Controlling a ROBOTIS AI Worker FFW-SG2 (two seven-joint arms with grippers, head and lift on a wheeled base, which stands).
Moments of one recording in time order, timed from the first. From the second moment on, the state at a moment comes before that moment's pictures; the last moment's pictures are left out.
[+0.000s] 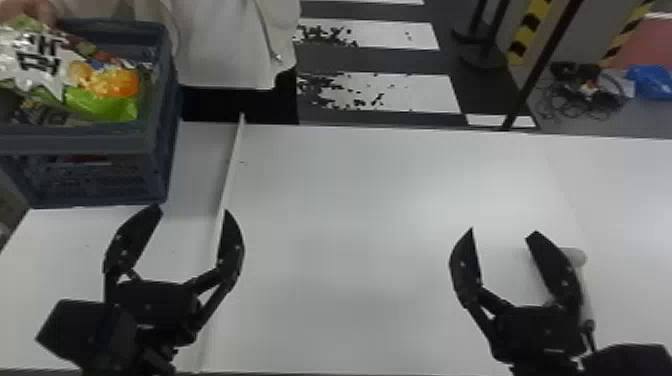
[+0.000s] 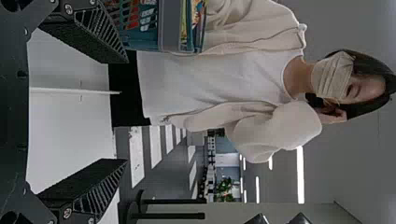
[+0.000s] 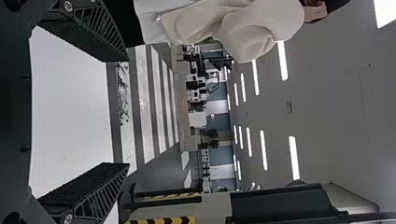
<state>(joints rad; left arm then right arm) 0.77 0.02 -0.07 -2.21 -0.09 -0.14 0.01 0.76 0.00 0.03 -2.01 -0.08 -0.38 0.04</state>
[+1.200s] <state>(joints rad) 0.80 0.01 0.06 -2.31 0.04 -0.07 -0.06 0.77 0.00 0.03 -2.01 -0.08 -0.38 0.04</state>
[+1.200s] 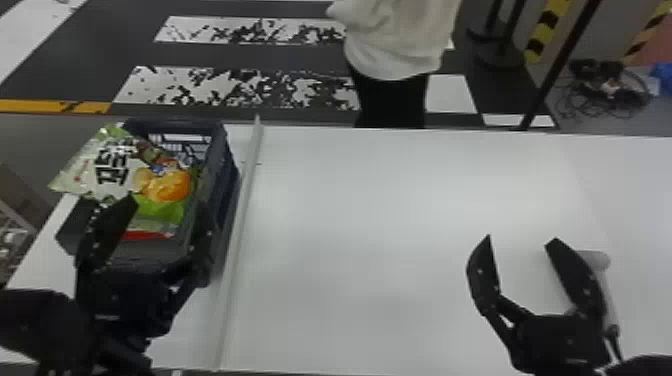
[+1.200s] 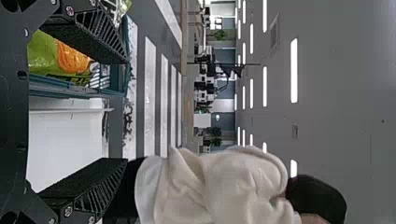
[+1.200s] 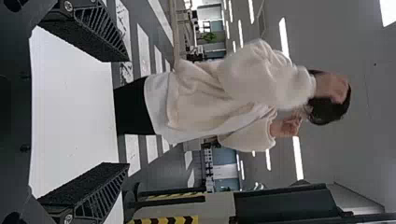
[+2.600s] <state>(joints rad) 0.50 0.00 0.57 -2.42 0.61 0.84 0.01 0.77 0.00 0.09 -2.03 -0.04 -0.34 0.04</state>
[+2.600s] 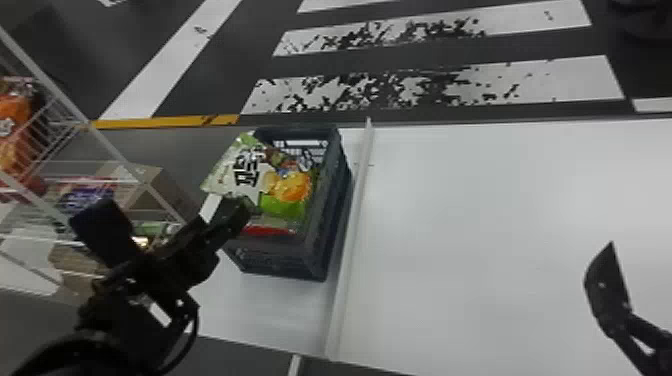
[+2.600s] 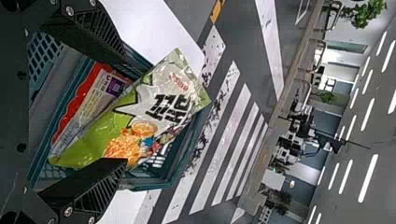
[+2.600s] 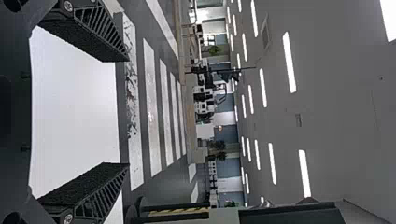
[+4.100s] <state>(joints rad) 0.10 0.00 0.59 -2.15 0.60 1.15 0.15 0.84 0.00 0.11 -2.05 -0.01 -0.37 0.04</state>
